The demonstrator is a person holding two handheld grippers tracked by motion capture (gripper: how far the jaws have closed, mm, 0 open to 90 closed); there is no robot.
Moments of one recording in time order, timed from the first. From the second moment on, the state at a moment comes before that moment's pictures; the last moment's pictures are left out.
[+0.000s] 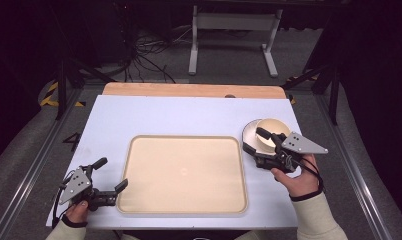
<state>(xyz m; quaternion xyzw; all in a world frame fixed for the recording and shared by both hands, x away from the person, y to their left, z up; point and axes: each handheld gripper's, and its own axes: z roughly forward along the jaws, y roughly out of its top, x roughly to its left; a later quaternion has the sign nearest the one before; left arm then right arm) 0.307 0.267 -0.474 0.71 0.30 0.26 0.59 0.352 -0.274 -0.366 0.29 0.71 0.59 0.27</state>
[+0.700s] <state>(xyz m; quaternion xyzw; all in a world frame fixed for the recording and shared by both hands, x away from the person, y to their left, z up) 0.308 0.266 -0.473 0.71 0.30 0.26 0.58 0.390 -0.317 -0.360 0.36 0.73 0.52 0.27</state>
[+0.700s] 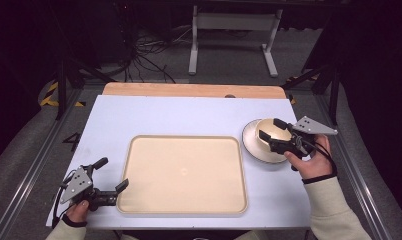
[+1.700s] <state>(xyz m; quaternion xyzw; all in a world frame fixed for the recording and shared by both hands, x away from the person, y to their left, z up) 0.308 0.265 -0.474 0.71 0.29 0.26 0.58 0.430 -0.365 -0.354 0.48 0.73 0.41 0.27</state>
